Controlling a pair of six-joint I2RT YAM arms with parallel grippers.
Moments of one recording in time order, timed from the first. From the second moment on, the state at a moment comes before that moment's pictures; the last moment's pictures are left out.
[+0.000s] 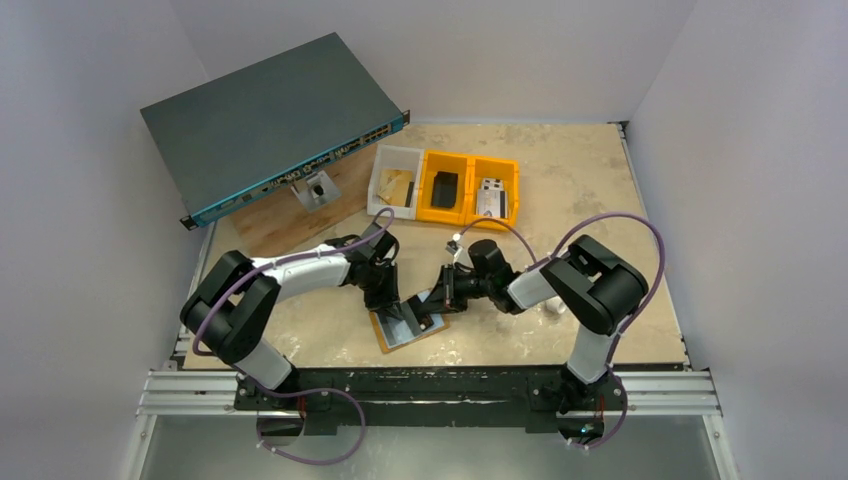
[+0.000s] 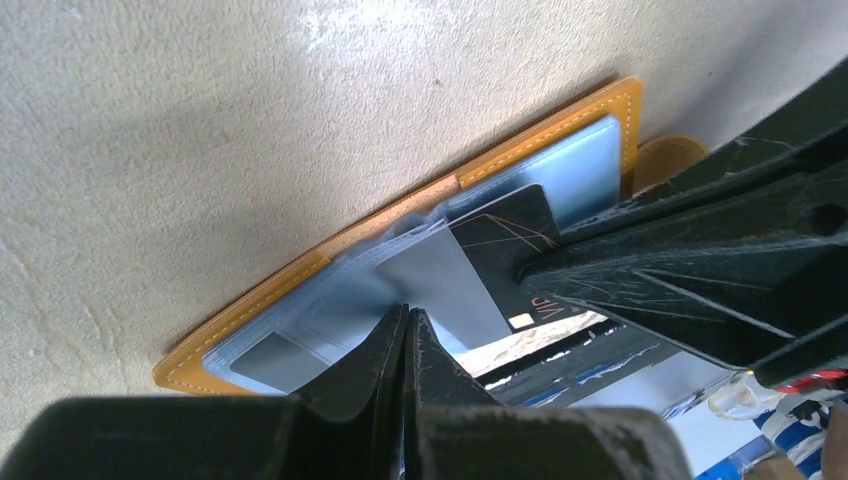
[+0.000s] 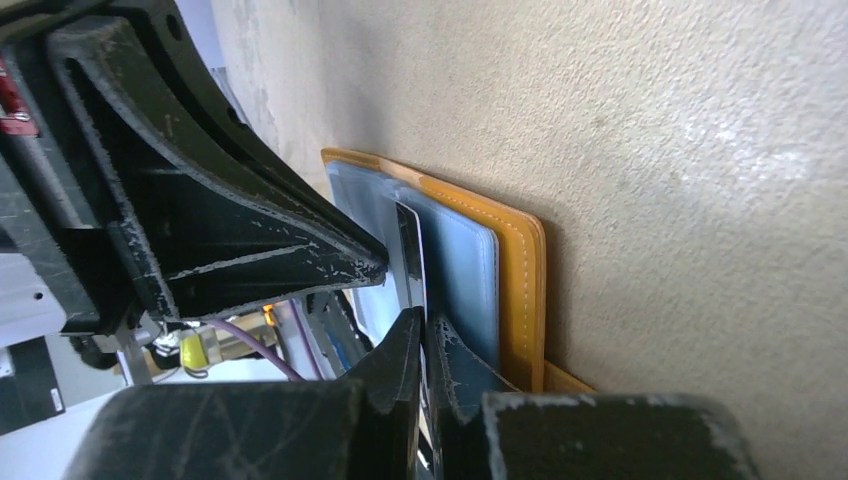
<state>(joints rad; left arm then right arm) -0.66 1.59 0.81 -0.48 0.31 -0.76 0.67 1.82 0.54 0.63 -0.67 0.97</state>
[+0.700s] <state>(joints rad) -0.66 1.51 0.81 -0.53 0.25 -0.76 0.59 1.51 0.53 0.35 -0.56 0.92</state>
